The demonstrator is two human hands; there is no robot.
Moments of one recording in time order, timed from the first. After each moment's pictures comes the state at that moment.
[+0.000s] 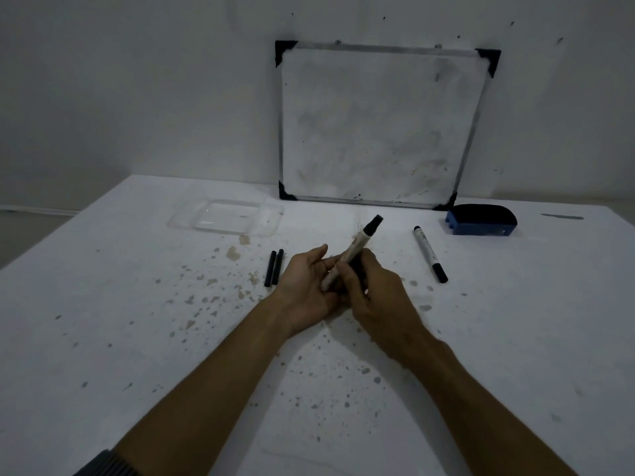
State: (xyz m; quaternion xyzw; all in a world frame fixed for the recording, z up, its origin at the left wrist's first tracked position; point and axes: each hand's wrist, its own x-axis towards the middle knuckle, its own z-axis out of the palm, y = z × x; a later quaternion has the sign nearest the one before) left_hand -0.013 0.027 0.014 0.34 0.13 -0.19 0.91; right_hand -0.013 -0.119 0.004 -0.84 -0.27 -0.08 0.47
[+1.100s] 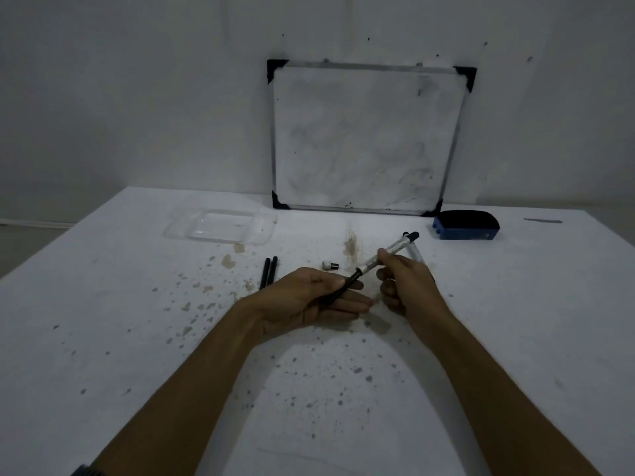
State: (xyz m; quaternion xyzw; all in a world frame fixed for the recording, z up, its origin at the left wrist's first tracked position) left_hand -0.031 0.043 0.022 0.56 -0.04 -0.26 0.79; right_hand 0.020 -0.160 0.014 -0.70 0.01 0.08 0.71
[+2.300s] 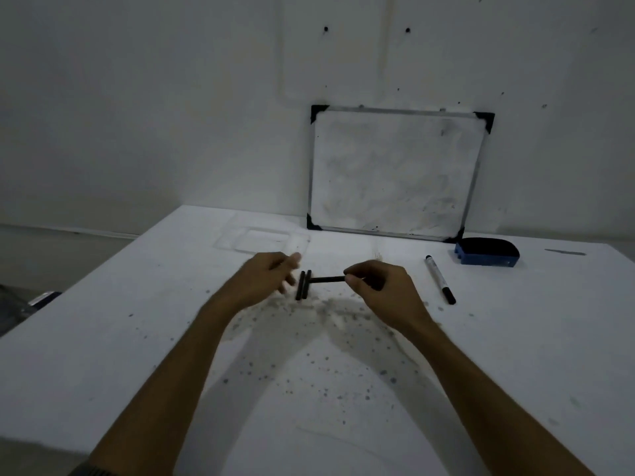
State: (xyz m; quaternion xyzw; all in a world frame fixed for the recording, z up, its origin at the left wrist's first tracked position) left_hand -0.063 0.141 0.055 0.89 0.08 0.07 0.44; right_hand -0.011 -0.109 0.036 -0.82 -0.26 -0.06 0.50
